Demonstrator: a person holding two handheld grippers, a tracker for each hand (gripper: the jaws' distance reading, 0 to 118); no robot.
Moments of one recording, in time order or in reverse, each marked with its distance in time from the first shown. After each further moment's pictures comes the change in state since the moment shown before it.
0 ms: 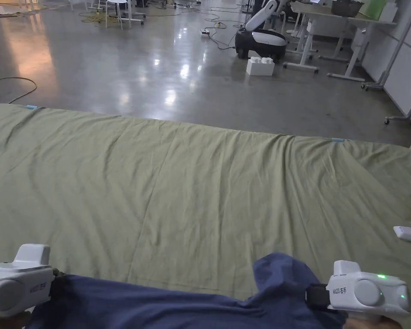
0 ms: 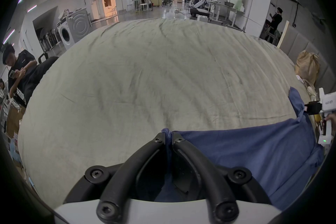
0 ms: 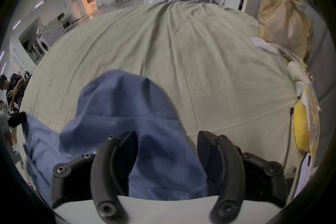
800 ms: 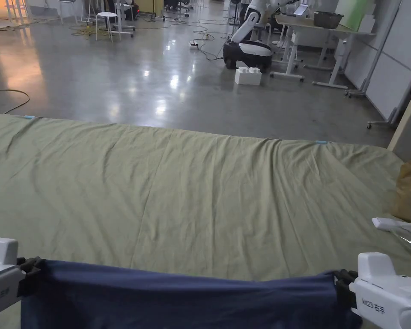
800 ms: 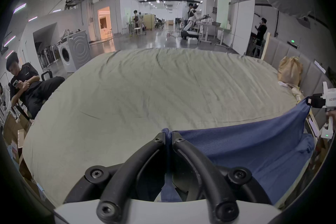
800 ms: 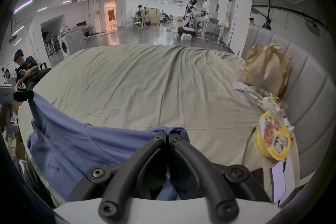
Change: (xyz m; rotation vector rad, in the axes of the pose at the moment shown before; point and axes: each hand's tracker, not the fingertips) left arm -0.023 -0.024 0.120 0.256 -0.066 -0.026; right arm -0.013 -0.076 0.184 0.357 -0.002 0.135
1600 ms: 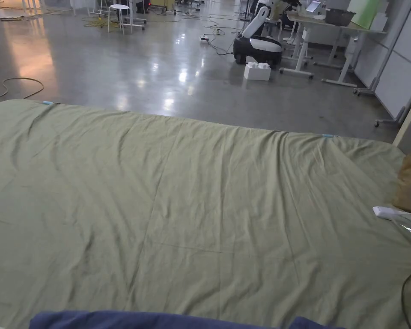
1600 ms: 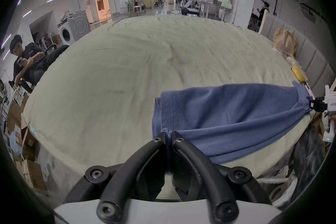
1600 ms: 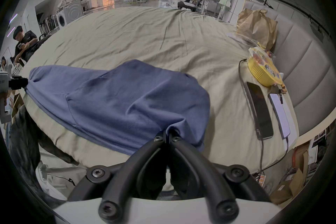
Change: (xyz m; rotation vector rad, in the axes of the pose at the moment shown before) left arm -0.015 -0.170 0.067 -0.262 0.012 -0.014; right arm -0.040 -0.183 0.064 -0.239 -0.038 0.046
